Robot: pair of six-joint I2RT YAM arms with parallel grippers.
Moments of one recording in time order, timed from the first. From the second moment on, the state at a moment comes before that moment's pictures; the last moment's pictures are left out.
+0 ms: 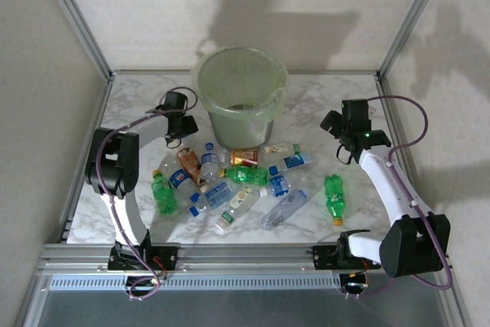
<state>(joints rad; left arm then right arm) -0.17 1.91 1.23 -0.41 -0.08 -0.60 0.16 1.24 1.01 -0.60 0.20 0.65</state>
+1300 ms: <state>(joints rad) -0.58 1.39 1.64 -0.27 -0.30 -0.17 0.29 1.14 1.28 -0.55 -0.15 0.57</state>
